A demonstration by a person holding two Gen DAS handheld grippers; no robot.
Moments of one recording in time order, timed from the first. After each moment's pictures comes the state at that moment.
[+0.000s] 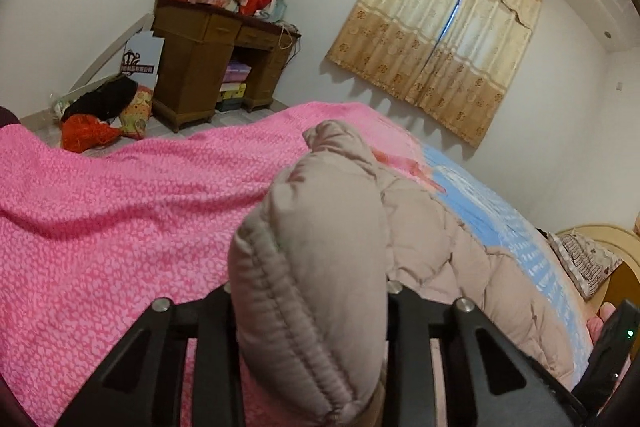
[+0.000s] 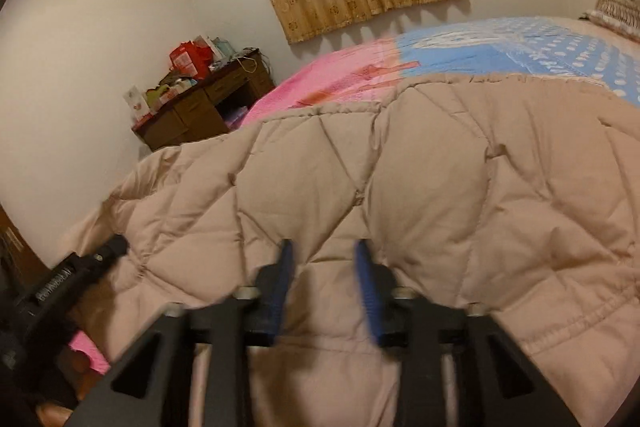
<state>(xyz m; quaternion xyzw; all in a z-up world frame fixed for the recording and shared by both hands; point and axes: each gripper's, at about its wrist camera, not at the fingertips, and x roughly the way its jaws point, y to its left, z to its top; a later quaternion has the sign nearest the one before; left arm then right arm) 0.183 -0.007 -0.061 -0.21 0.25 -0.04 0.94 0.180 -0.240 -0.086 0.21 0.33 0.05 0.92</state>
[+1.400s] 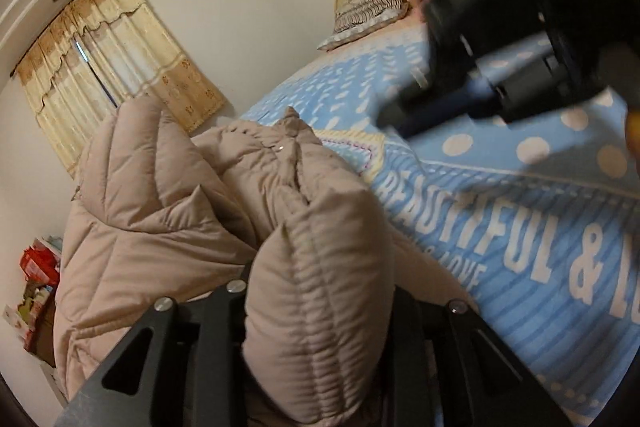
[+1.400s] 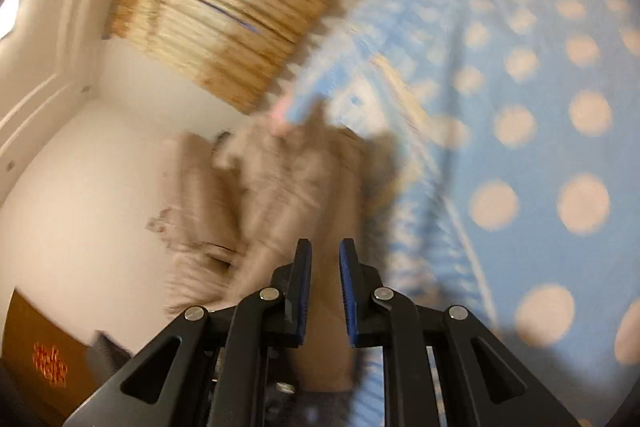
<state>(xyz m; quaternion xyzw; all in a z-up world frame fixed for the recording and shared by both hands) 0.029 -0.354 -0.082 0.36 0.12 -0.34 0.86 -0.019 -0.570 -0.075 0.43 0.22 0.06 0.87</state>
